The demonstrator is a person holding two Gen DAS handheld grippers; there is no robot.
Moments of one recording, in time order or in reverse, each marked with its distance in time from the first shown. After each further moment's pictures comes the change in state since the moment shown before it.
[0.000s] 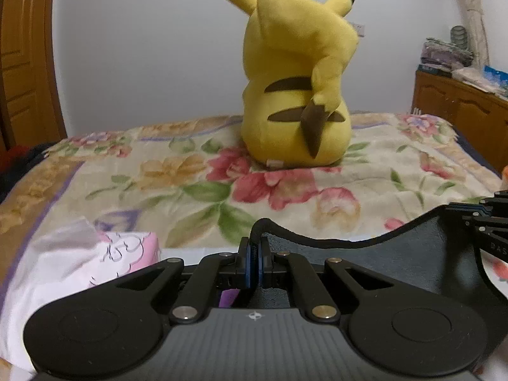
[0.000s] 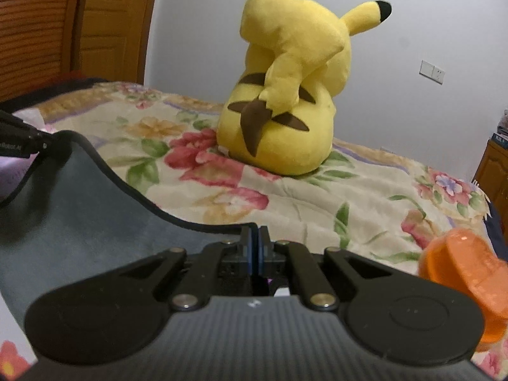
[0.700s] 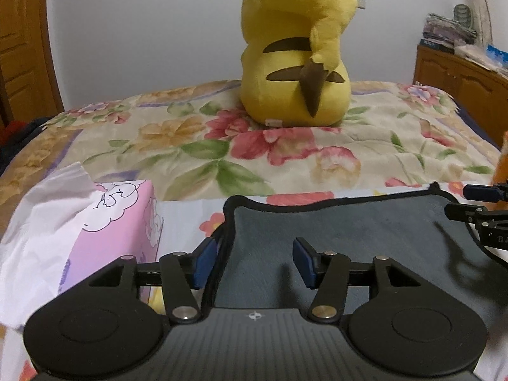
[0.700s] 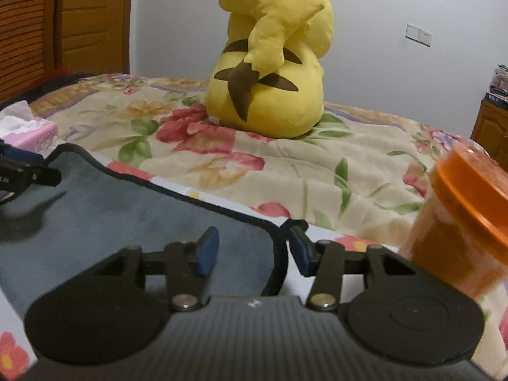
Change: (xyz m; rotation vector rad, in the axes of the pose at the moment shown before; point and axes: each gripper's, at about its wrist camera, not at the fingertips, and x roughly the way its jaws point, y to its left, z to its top) left arm -0.005 -0.003 -0.022 0.016 0.112 -0.011; right arm -0.007 -0.004 -0.022 0.126 0.068 0.001
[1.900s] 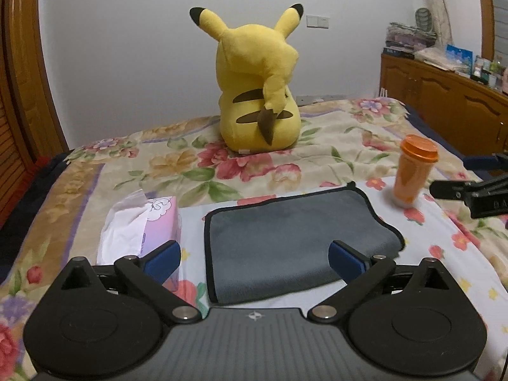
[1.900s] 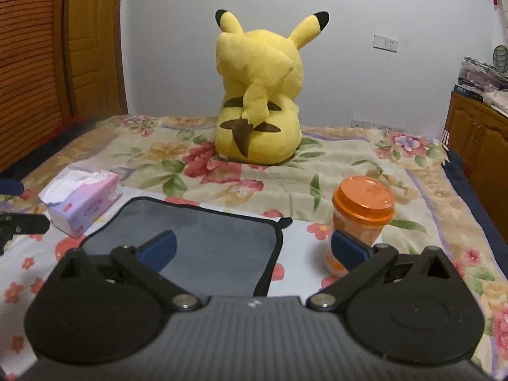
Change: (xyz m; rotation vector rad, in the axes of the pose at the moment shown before) left arm -0.196 -0.032 -0.011 0.086 -0.050 -0.034; right arm -0.167 0.017 0.020 0.103 -0.054 -0.027
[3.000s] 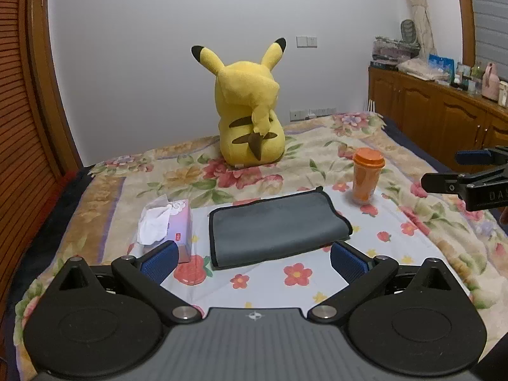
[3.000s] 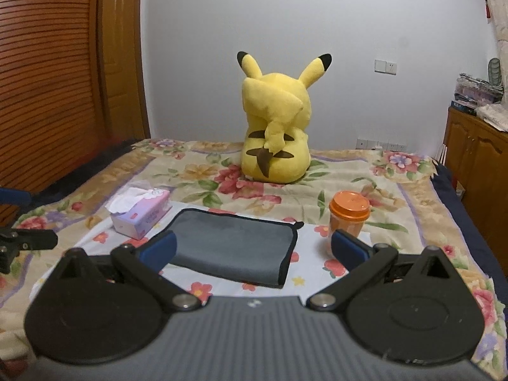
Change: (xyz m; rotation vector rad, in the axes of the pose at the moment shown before) left arm -0.159 -0.034 -0.017 0.015 -0.051 0.017; right arm -0.140 0.019 -0.001 0.014 -0.069 0.049
